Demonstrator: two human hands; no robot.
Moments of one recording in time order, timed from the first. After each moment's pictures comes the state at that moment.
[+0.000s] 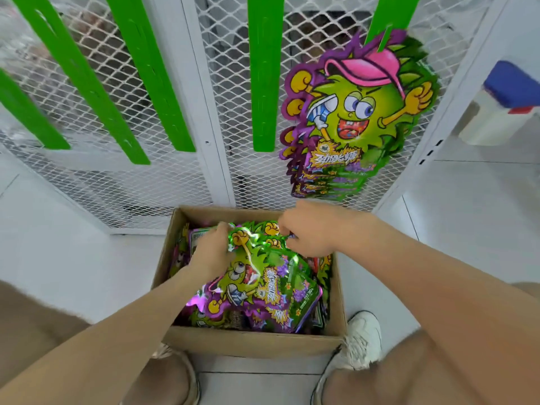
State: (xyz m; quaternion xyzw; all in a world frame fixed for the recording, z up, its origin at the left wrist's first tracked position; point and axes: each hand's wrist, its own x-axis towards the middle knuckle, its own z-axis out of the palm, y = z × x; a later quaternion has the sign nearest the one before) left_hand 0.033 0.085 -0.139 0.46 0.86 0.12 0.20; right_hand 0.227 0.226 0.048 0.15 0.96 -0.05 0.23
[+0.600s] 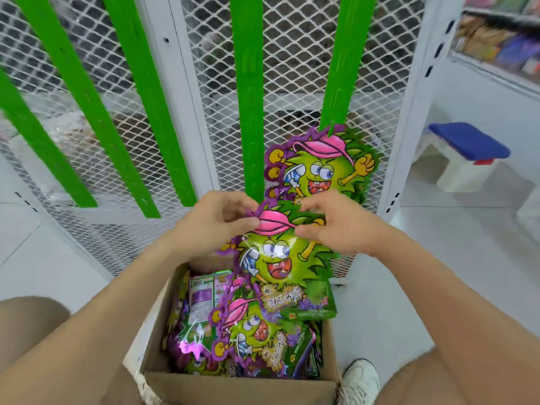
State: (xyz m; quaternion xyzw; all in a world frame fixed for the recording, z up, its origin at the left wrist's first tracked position) left_hand 0.070 0.105 0.127 0.53 0.67 0.43 0.29; right_hand 0.284 0.256 0.145 0.29 0.91 -0.31 -0.04
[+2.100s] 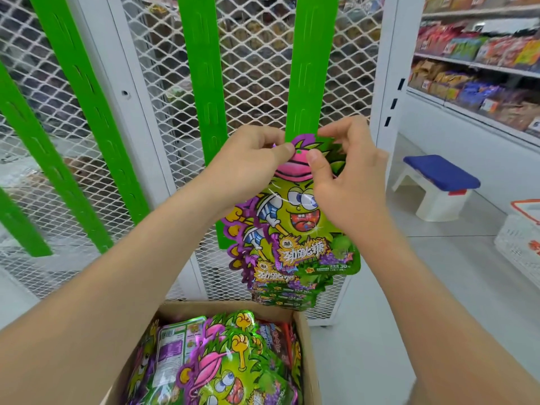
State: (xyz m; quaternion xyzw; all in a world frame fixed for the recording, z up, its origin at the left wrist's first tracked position) left_hand 0.126 0.218 0.254 0.55 0.66 0.48 0.17; right_hand 0.276 0.295 0.219 0.26 0.78 -0.17 -0.55
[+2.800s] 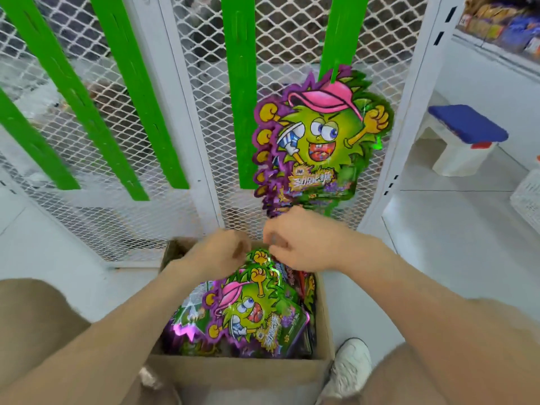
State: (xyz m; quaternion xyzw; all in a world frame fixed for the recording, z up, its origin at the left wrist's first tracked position) left_hand 0.063 0.114 -0.003 0.61 0.77 0.08 0.17; right_hand 0.263 0.215 0.109 0.14 0.98 -0.13 0.04
